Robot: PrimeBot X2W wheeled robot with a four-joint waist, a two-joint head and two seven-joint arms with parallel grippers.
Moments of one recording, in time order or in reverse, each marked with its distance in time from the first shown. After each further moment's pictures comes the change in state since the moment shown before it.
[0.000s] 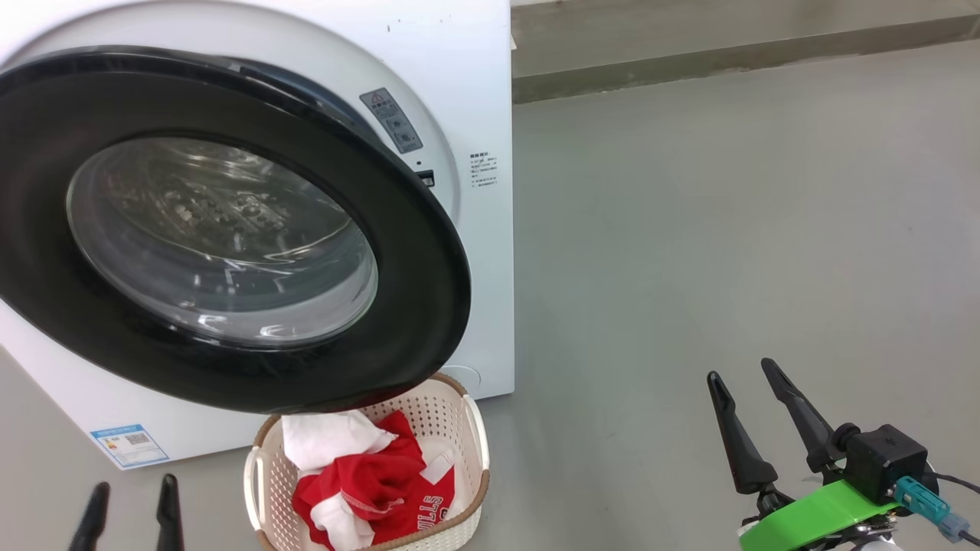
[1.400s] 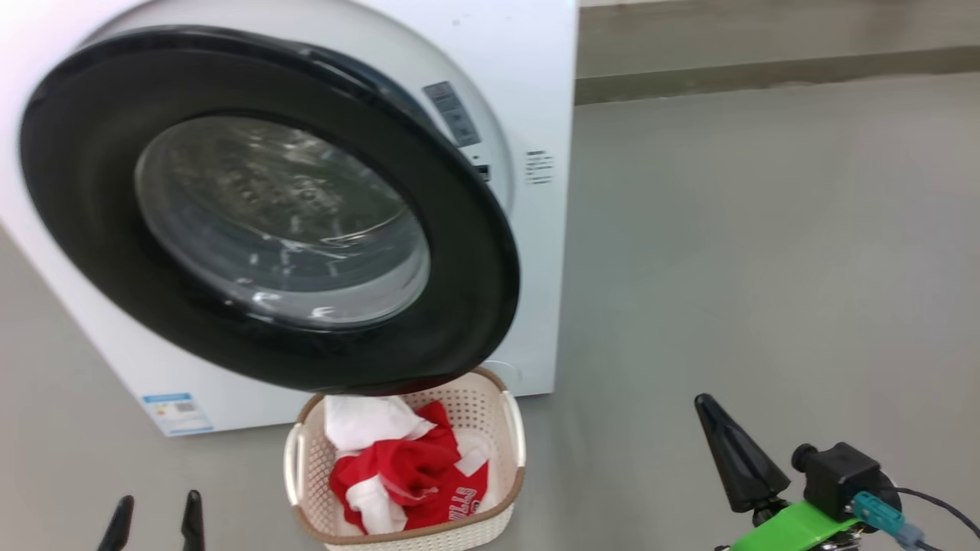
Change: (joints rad) left arm 0.003 -0.031 -0.007 0.052 0.097 -0.009 0.000; right arm 0.007 0.005 0.073 0.045 -0.005 0.000 0.000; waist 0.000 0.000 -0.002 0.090
